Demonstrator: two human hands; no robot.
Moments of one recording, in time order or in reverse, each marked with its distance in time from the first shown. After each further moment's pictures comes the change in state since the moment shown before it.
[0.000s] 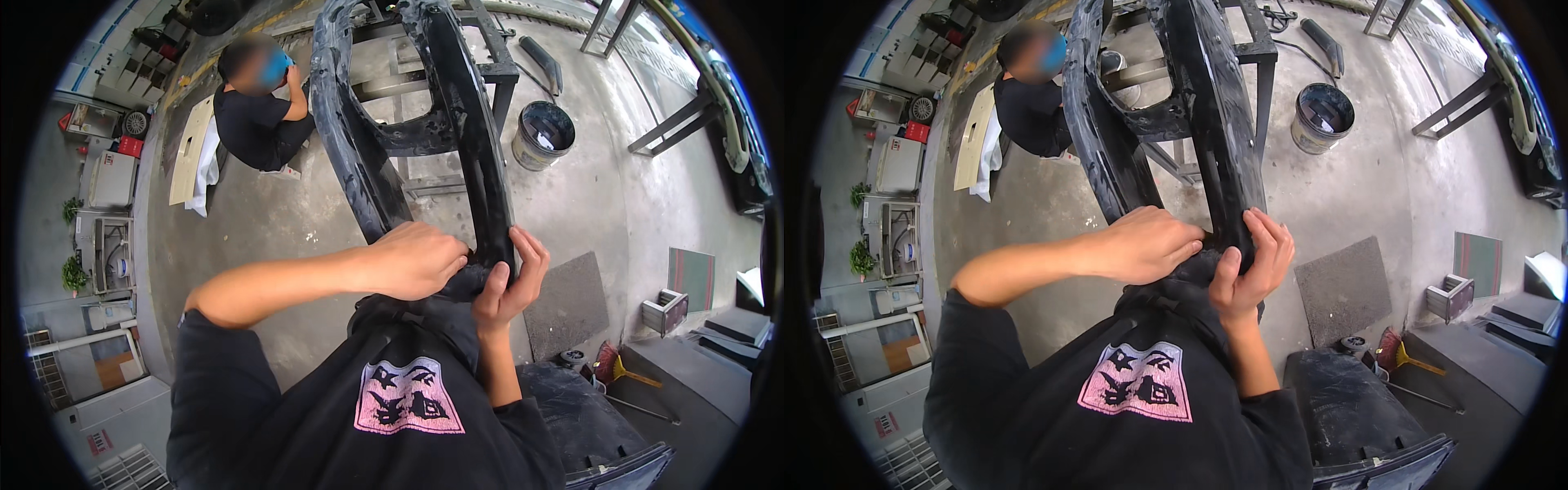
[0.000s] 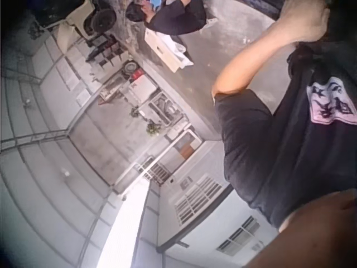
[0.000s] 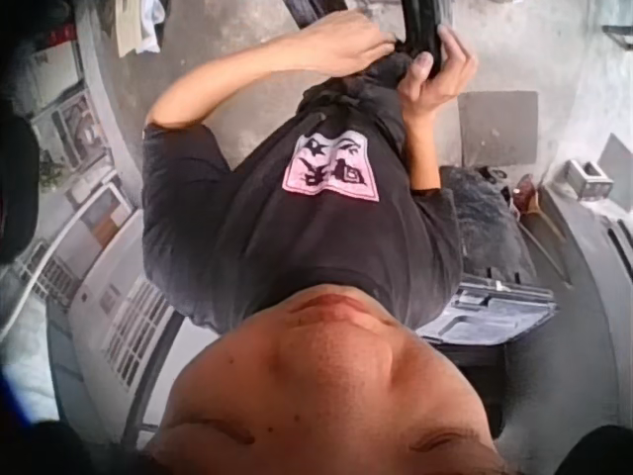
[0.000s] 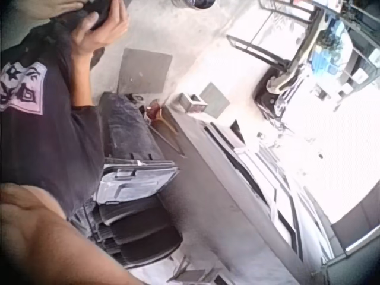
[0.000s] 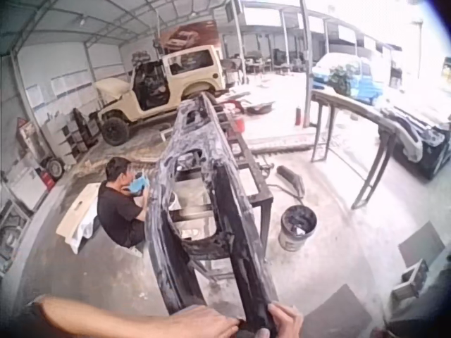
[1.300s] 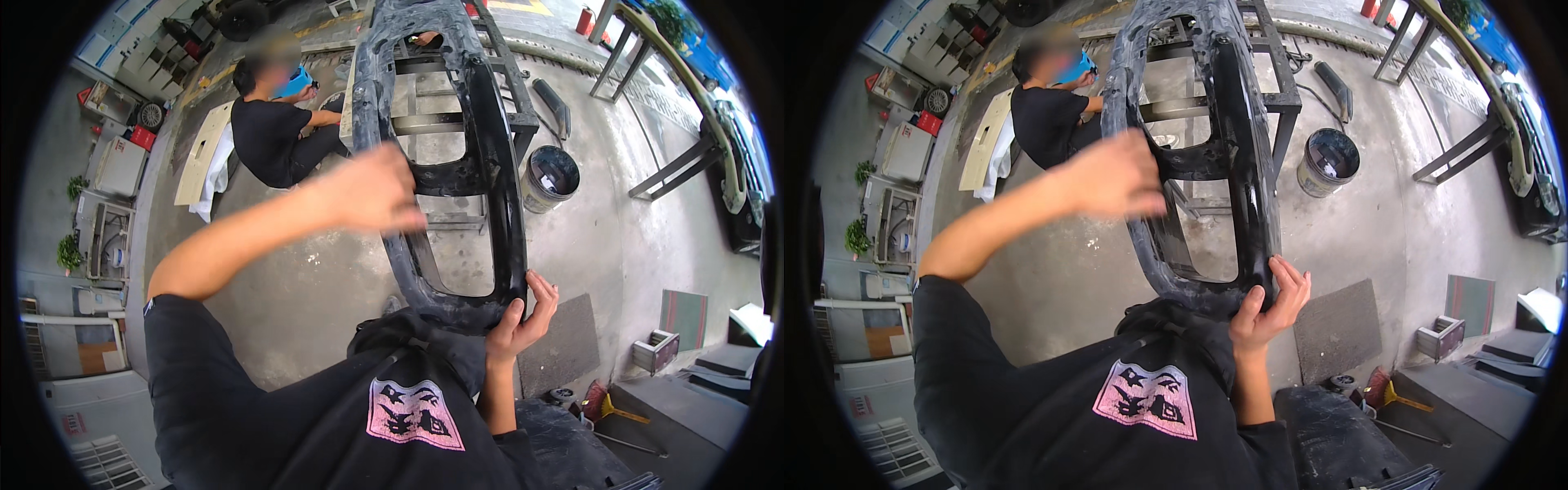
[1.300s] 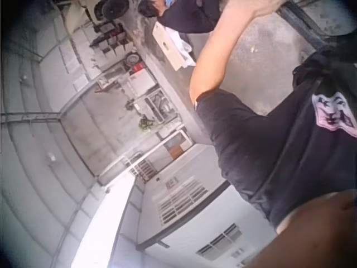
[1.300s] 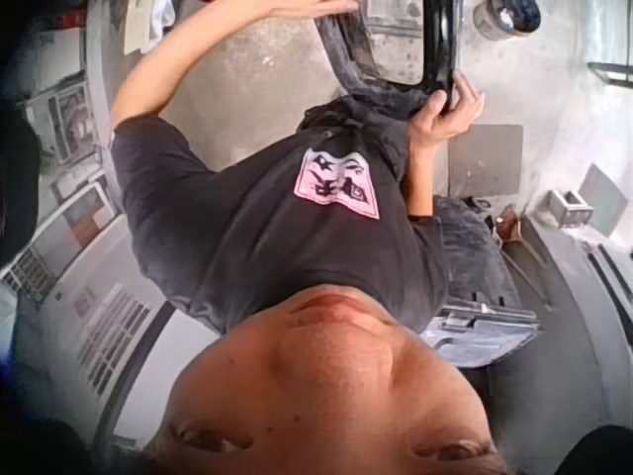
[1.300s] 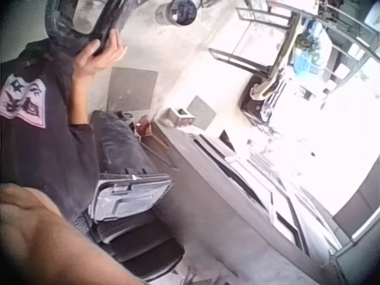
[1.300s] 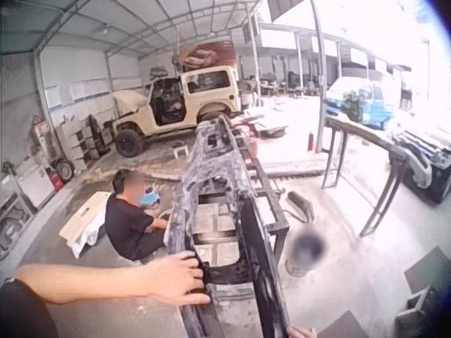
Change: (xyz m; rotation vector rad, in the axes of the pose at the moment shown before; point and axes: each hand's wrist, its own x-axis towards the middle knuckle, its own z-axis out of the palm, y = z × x) left_hand -0.015 -0.102 -0.089 0.721 0.109 0.132; right_hand -0.001 -0.002 -0.001 -0.093 -0.005 0.009
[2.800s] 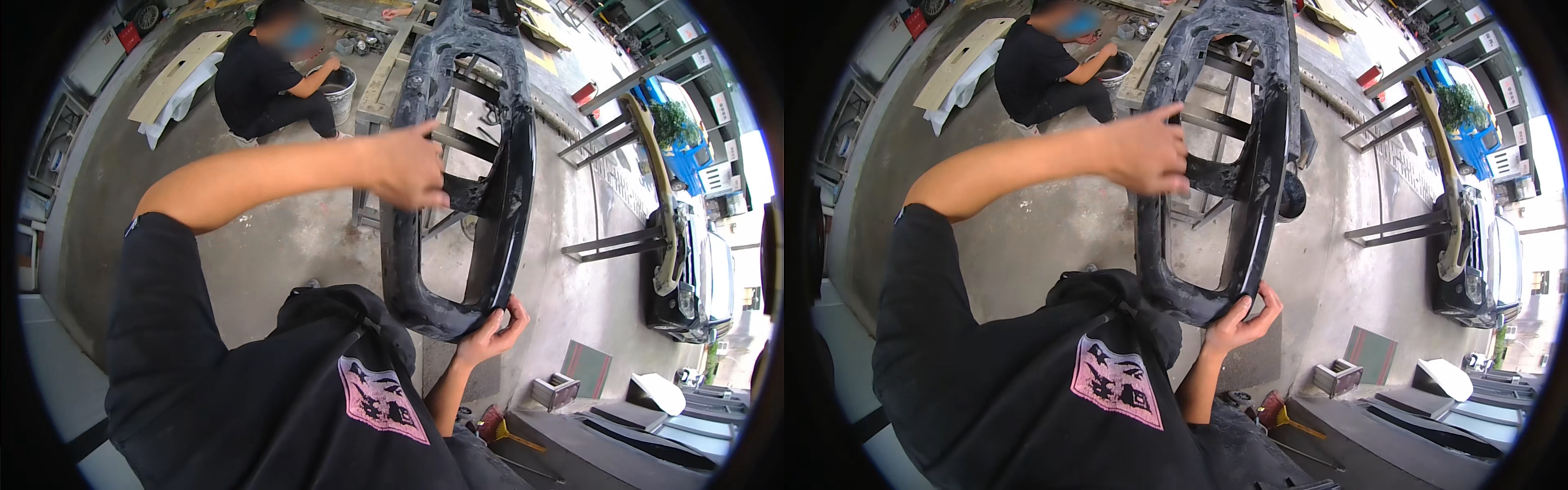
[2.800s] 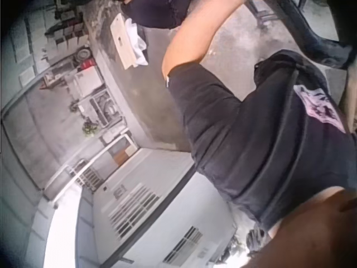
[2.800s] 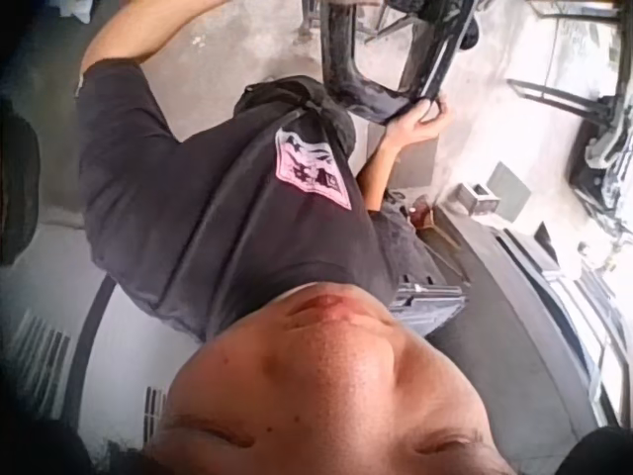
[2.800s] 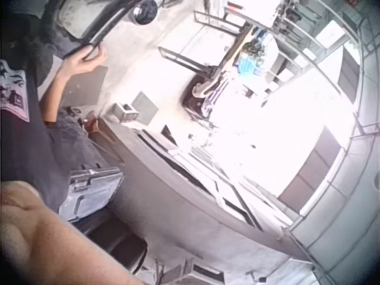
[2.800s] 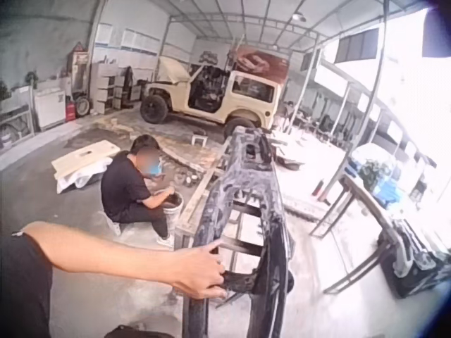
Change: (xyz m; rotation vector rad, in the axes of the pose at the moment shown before) left_hand -0.013 0.017 0.036 -0.117 0.303 0.054; right_hand -0.005 0.002 0.007 0.052 0.051 0.024
